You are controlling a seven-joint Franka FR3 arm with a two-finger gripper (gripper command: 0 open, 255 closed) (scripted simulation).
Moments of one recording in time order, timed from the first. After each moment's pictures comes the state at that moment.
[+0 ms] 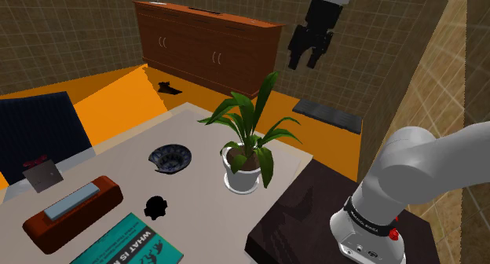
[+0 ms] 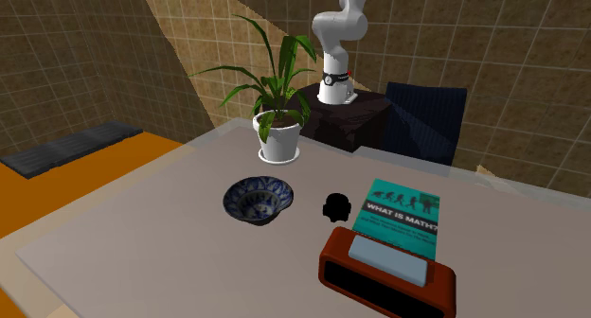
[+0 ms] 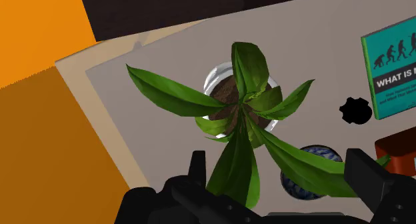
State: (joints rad) arm -0.01 -0.78 -0.02 -2.29 0.06 1.61 0.14
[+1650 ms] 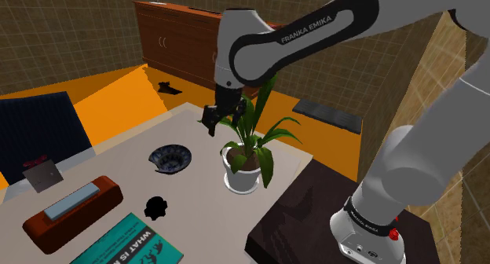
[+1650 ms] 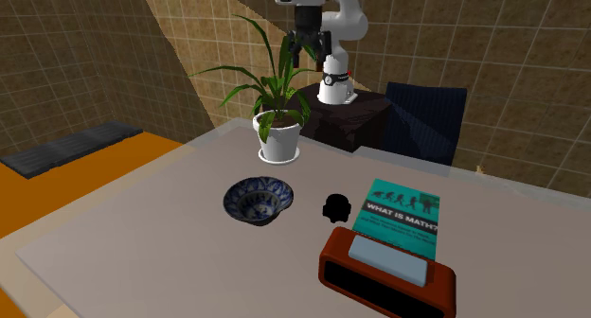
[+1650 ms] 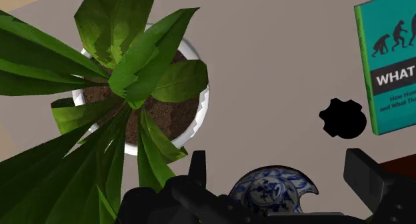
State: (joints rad) arm 0.07 -0.18 0.27 -2.35 0.08 2.23 0.40
